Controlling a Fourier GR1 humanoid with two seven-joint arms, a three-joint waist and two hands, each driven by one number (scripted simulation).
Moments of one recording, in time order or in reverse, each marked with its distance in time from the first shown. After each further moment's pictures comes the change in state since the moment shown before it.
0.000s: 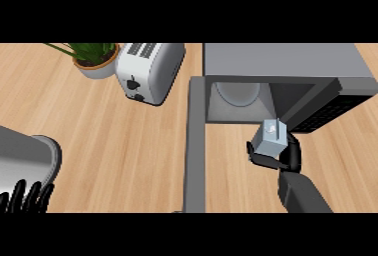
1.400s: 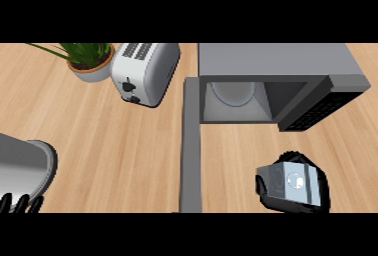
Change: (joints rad) left arm 0.077 -0.003 0.016 -0.051 0.050 -0.040 0.012; right arm 0.614 0.038 0.400 -1.102 -0.052 0.018 0.433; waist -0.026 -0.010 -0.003
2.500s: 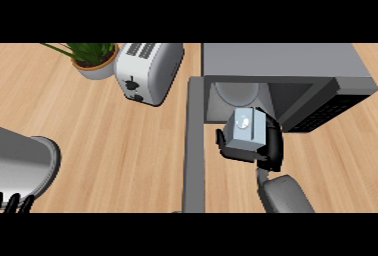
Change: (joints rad) left arm -0.029 0.003 0.074 0.038 0.023 -0.020 0.007; right arm -0.384 0.020 0.153 0.199 -0.012 -0.305 0.191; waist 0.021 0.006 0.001
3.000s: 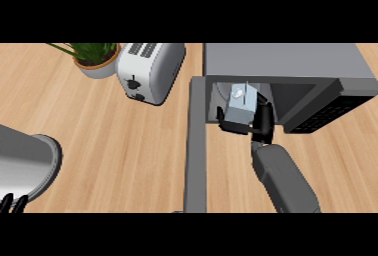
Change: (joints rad) left arm -0.012 0.019 0.042 0.002 0.040 -0.022 0.034; right arm -0.288 -0.002 -0.142 0.470 -0.097 -0.018 -0.123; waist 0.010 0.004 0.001
